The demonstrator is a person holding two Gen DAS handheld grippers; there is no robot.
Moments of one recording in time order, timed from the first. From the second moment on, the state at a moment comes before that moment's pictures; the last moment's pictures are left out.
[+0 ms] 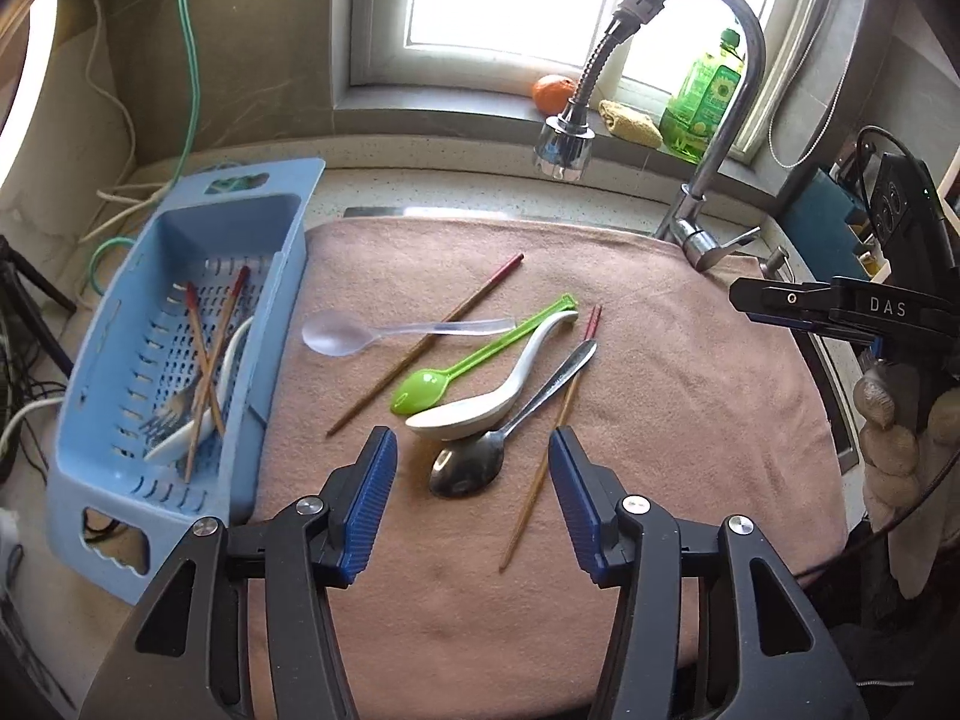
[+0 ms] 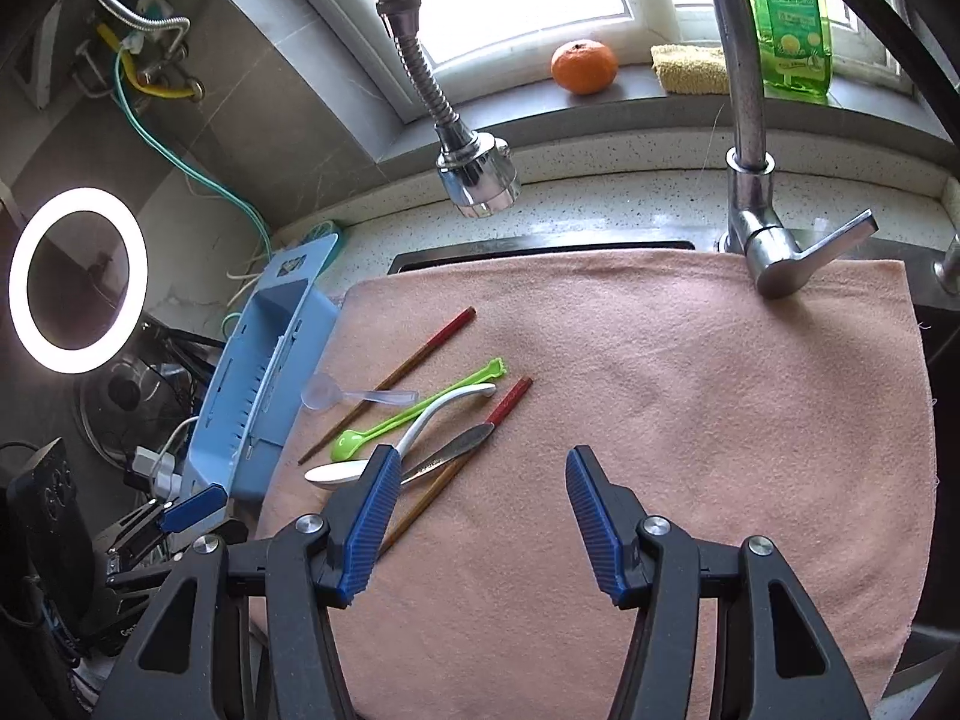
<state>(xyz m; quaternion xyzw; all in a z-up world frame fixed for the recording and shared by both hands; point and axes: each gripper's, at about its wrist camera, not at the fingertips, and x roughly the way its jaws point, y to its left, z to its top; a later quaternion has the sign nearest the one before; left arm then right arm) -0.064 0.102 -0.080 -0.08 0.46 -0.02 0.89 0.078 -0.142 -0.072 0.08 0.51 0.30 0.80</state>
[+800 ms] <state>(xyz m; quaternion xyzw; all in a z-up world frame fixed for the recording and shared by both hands) -0.005 0.124 -0.124 0.05 0.51 -0.16 0.84 0.050 -0.098 -0.144 0.16 0.59 0.24 0.75</state>
